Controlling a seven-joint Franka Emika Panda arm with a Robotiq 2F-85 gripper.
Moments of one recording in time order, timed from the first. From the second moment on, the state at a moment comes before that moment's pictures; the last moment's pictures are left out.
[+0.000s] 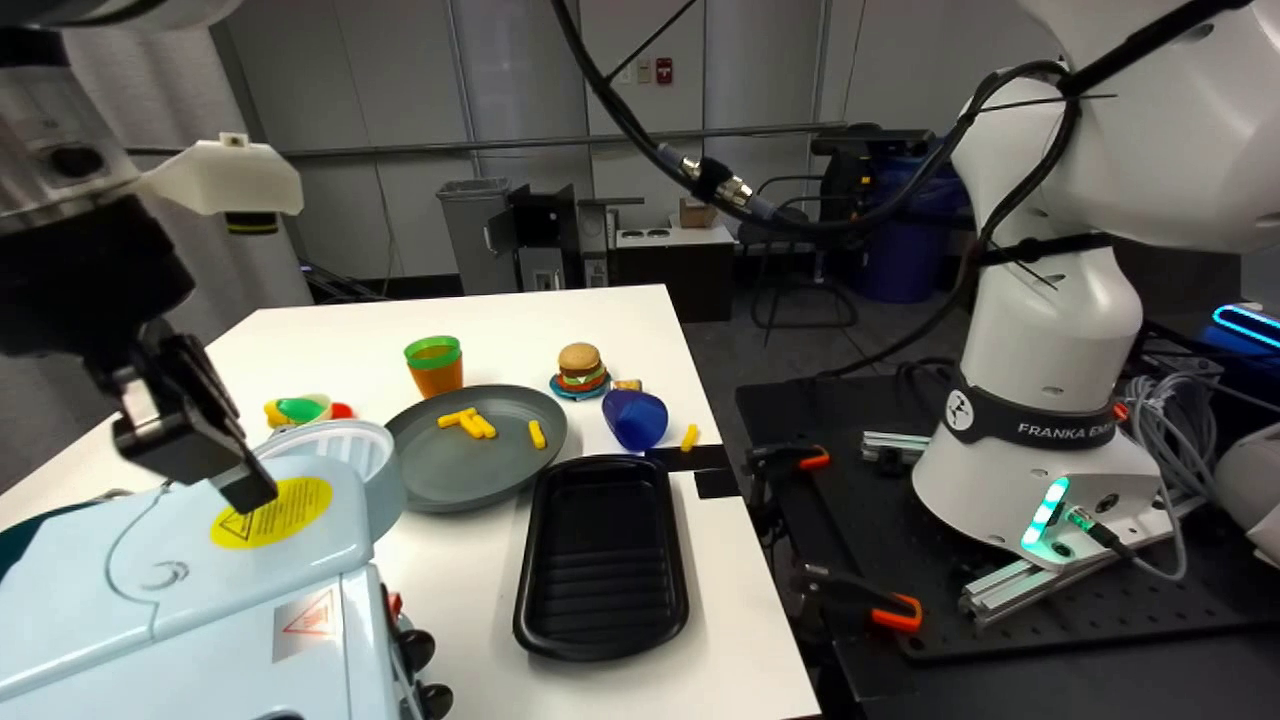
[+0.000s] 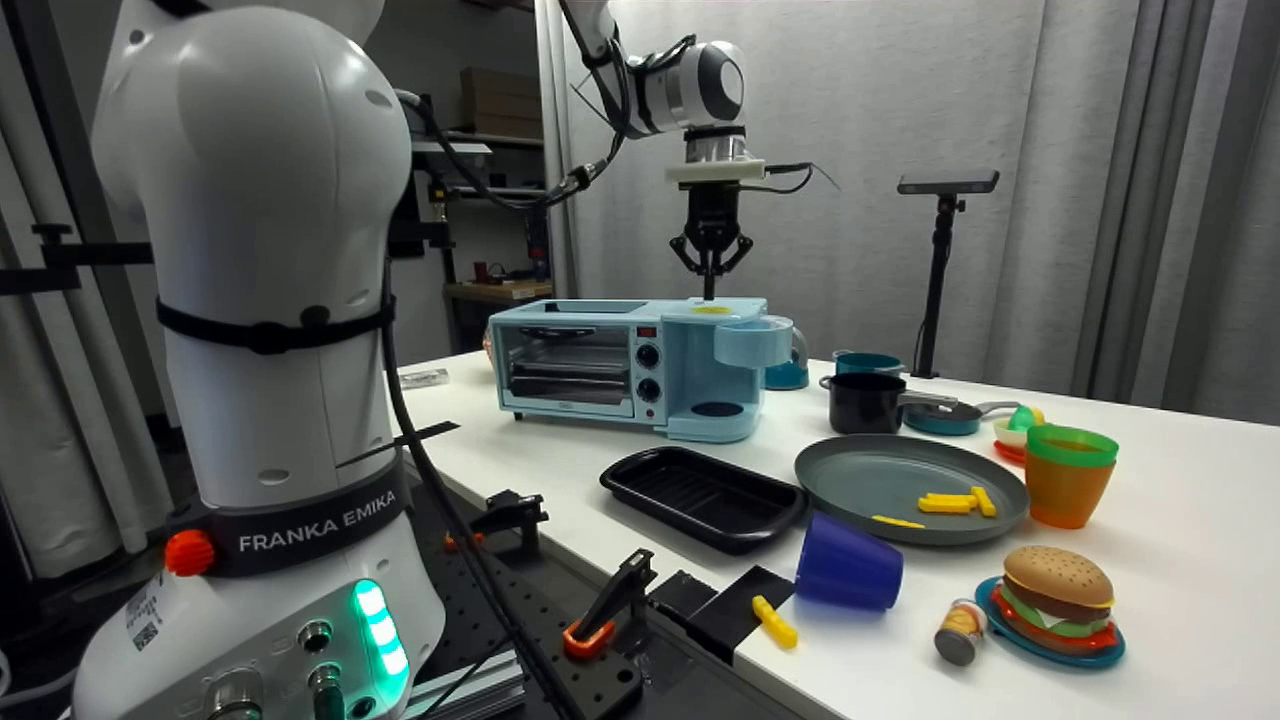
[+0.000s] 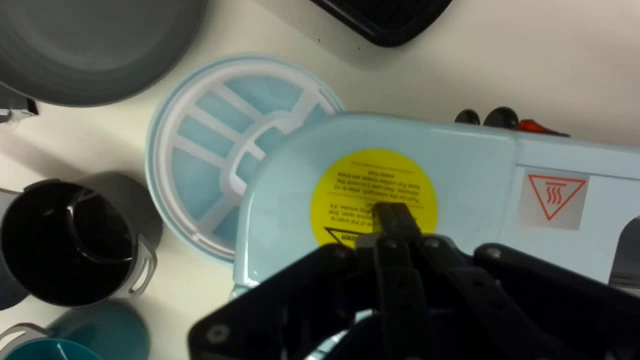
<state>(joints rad) 0.10 0.34 0.13 -1.78 -0.10 1.97 -0.30</state>
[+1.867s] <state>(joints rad) -0.05 0.02 -0.07 -2.02 -0.17 2.06 -0.12</state>
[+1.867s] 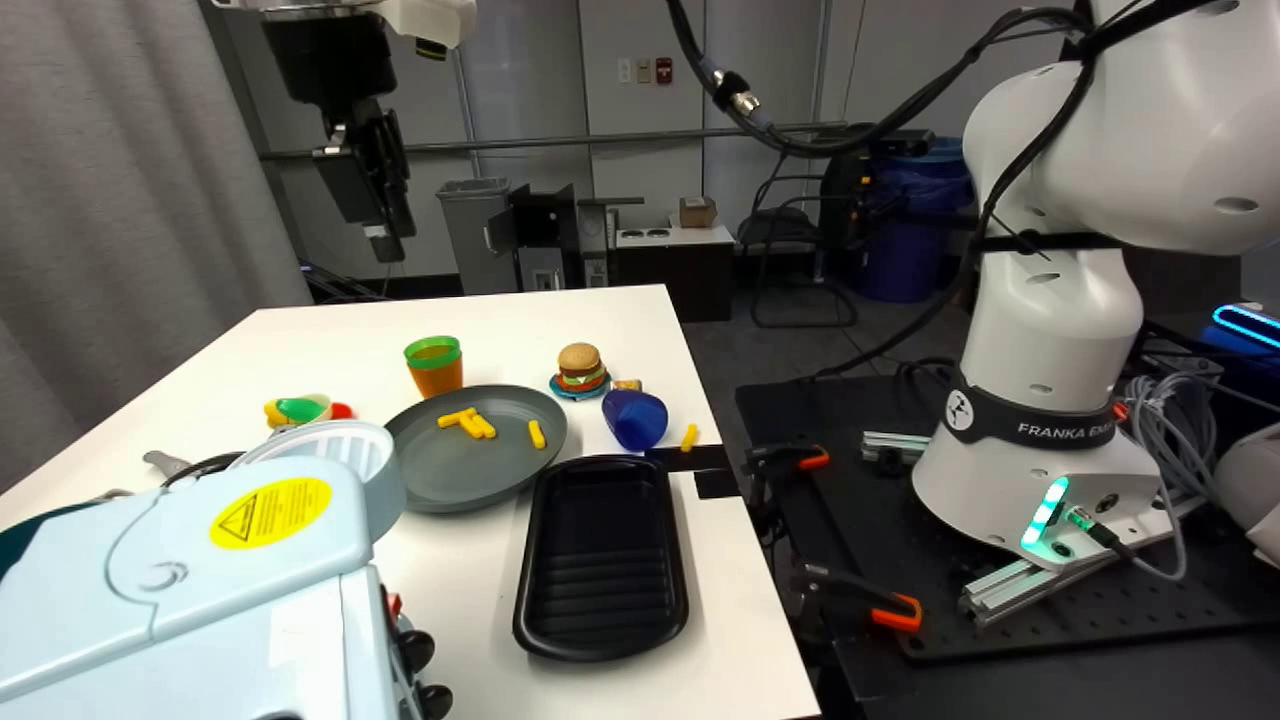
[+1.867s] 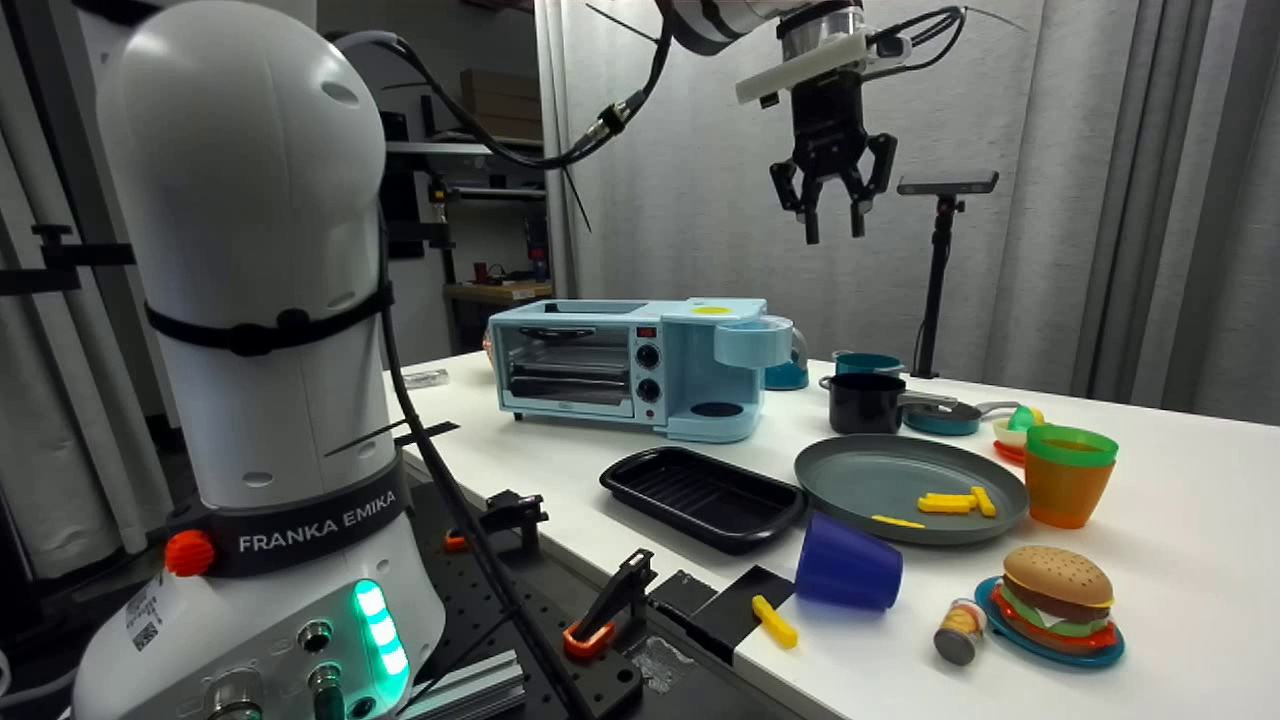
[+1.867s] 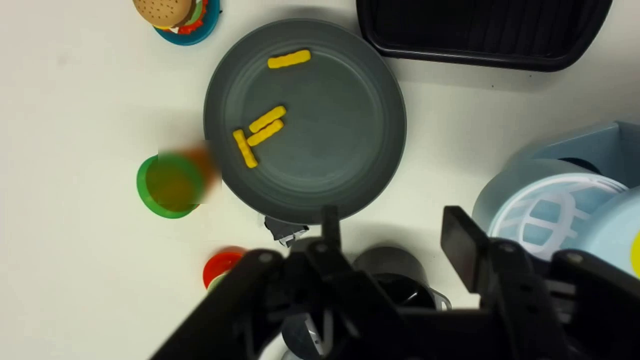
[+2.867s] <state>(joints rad) -0.09 -0.07 -0.10 -2.08 -0.20 2.05 -0.06</state>
